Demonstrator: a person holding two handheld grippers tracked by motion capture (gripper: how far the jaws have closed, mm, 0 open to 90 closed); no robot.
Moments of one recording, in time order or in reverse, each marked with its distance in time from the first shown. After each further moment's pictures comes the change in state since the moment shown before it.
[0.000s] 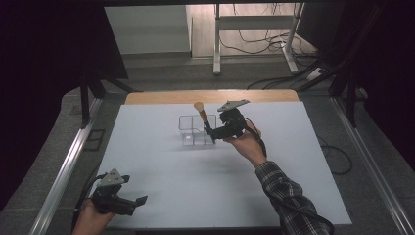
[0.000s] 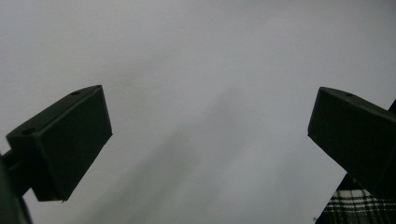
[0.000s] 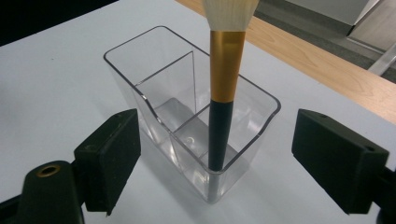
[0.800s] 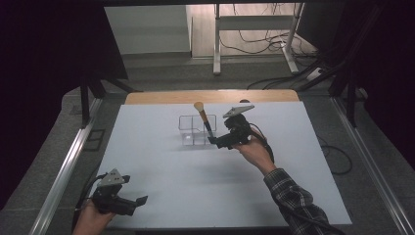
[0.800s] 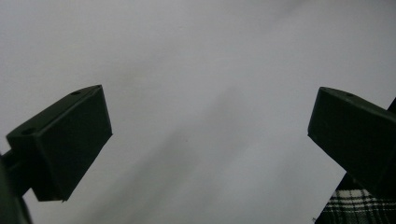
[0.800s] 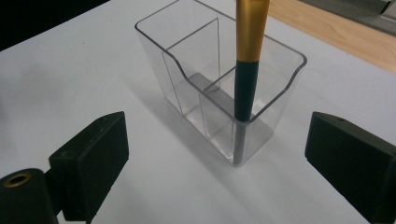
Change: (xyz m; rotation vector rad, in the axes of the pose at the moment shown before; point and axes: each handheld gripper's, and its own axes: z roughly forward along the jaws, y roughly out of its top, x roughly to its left) left arm 0.000 0.000 0.001 0.004 -0.004 0.004; right arm 0.003 -0.018 -0.017 0.047 0.079 0.041
